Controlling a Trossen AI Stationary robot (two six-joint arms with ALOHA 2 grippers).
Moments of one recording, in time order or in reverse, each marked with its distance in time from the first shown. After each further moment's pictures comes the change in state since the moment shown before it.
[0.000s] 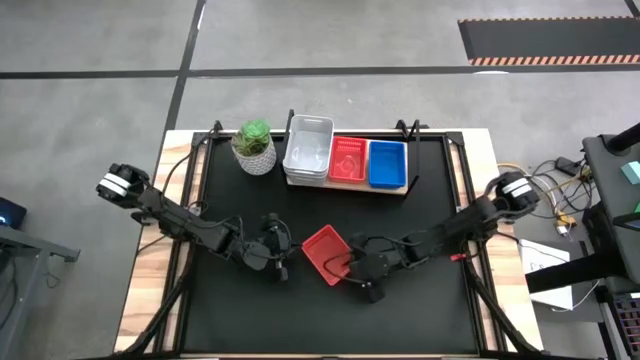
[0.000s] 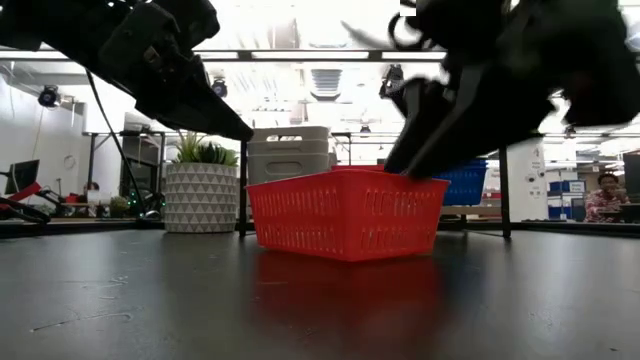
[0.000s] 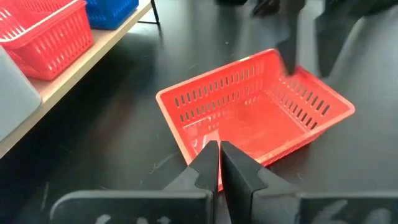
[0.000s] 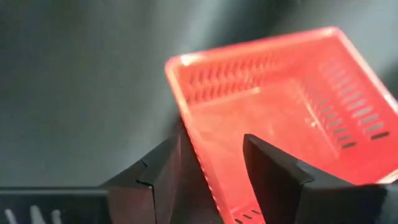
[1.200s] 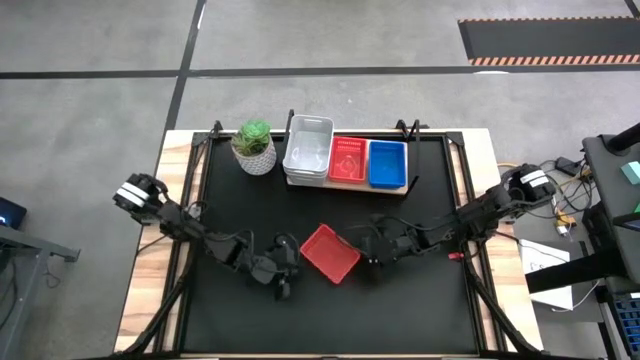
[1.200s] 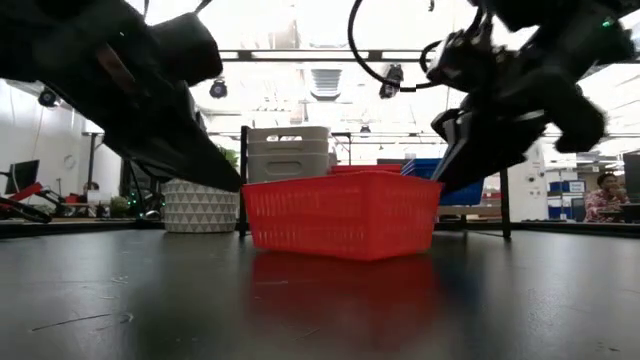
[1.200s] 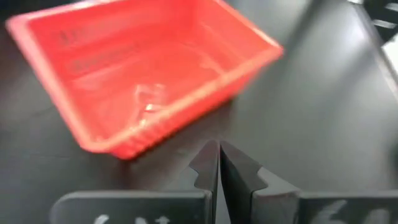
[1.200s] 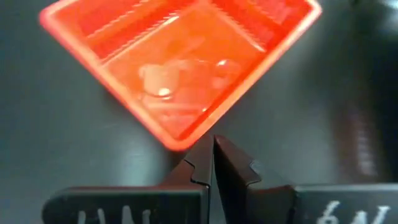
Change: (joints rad) left arm -0.049 0.187 0.010 0.141 0.192 -0.231; right arm -0.087 -0.146 -0.159 -0.097 0.106 0.198
